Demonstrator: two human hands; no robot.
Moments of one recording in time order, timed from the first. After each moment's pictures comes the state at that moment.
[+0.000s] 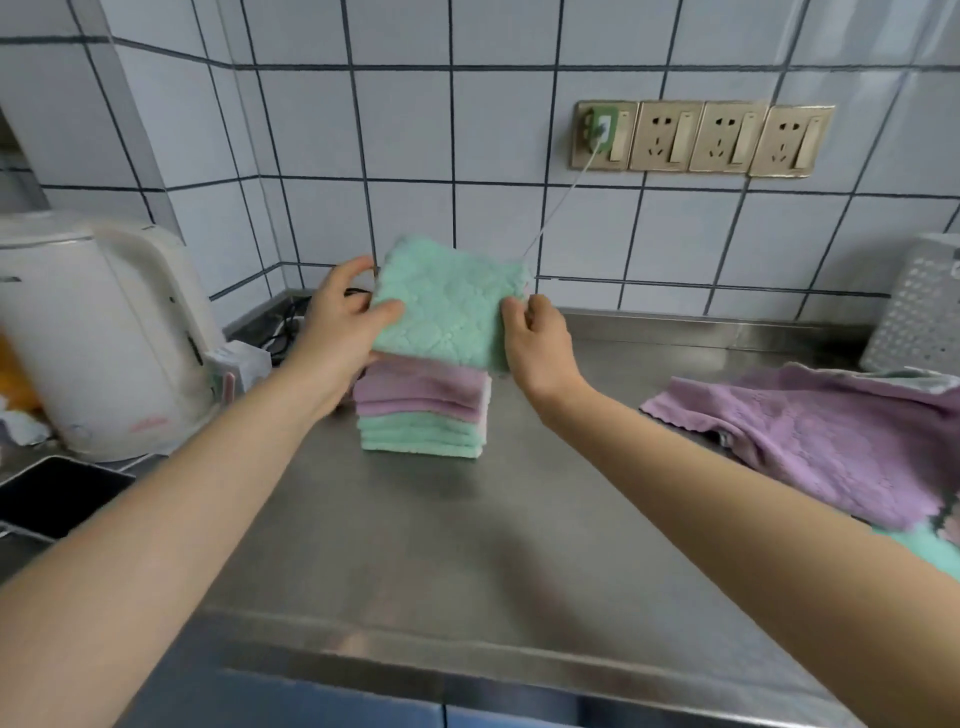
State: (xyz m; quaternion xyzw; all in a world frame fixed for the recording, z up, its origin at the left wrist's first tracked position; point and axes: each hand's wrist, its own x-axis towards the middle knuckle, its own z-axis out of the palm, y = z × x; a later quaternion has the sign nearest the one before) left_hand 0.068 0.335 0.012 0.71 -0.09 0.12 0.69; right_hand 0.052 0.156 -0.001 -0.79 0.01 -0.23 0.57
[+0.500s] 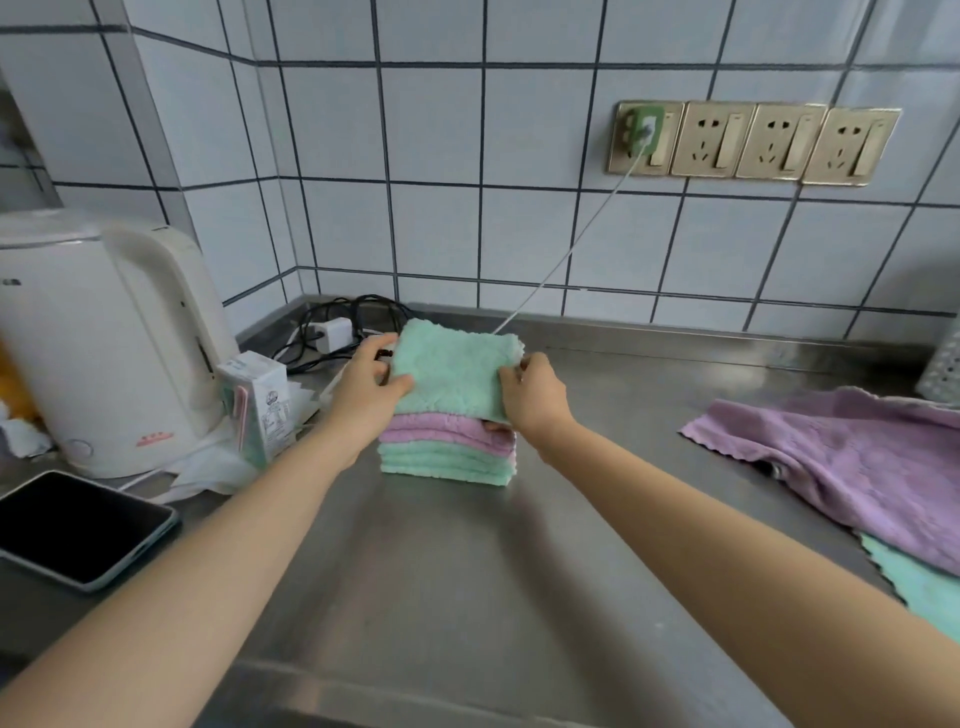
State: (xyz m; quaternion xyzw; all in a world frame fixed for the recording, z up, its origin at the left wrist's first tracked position) left_hand 0.132 0.355 -0.067 0.81 -0.05 0.12 0.57; right_hand 0.110 0.172 -0.054 -0.84 0.08 -0.11 0.52
